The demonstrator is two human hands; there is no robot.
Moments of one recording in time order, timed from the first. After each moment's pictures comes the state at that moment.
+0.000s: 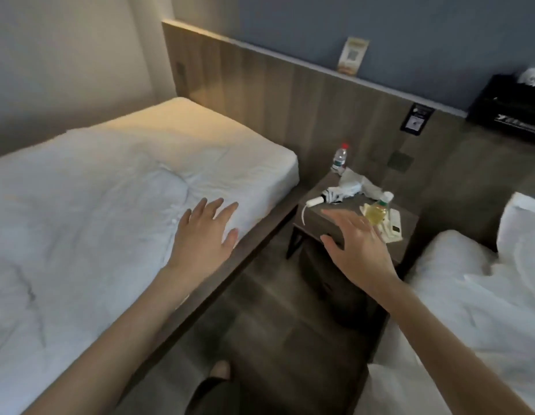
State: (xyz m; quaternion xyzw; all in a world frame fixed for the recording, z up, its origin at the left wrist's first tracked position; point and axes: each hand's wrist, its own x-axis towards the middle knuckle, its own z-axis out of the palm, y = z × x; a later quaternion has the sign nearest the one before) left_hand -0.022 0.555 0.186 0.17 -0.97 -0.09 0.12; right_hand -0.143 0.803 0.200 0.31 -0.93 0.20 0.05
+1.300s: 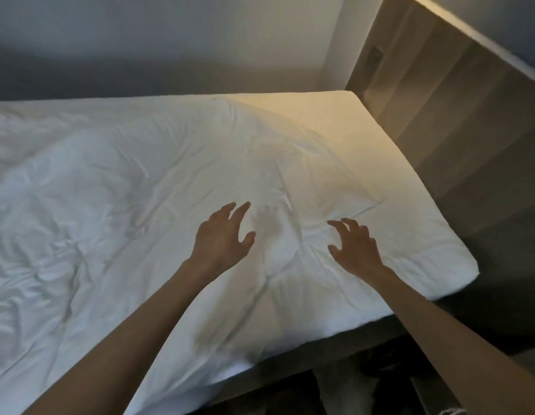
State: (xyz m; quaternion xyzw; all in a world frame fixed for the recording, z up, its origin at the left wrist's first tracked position) left_hand -0.168 0.086 0.060 0.50 -0.84 -0.20 0.06; right_hand -0.432 0.185 0.027 0.53 -0.84 -0.01 -0.14
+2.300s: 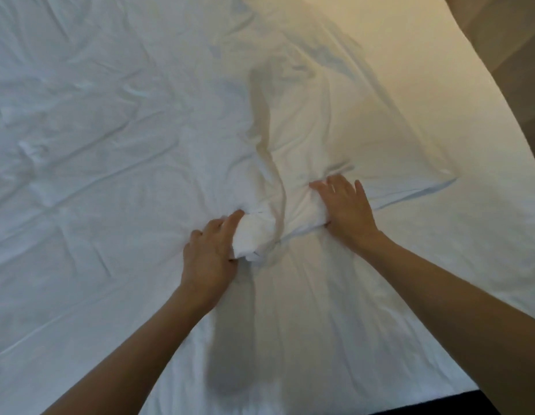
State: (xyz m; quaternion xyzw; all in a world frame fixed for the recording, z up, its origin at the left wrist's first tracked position) left_hand -0.348 0.030 -0.267 0.58 -0.79 -0.21 0.08; right_hand -0.621 0.012 -0.267 0.69 -0.72 -0.06 -0.08
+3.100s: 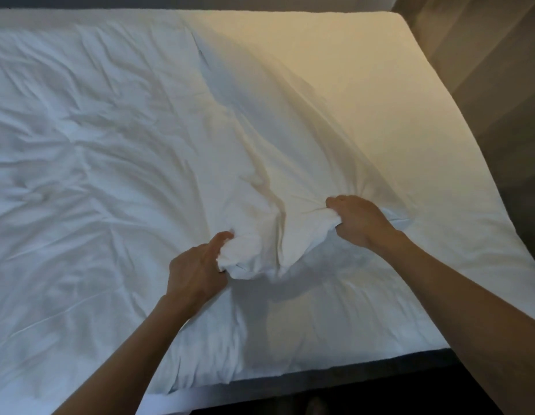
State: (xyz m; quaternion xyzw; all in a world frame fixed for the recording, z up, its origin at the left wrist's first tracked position) left_hand -0.342 0.096 -0.179 0.59 -0.79 -0.17 0.00; right_hand -0.657 0.076 -0.156 0.73 -0.67 -0.05 -0.17
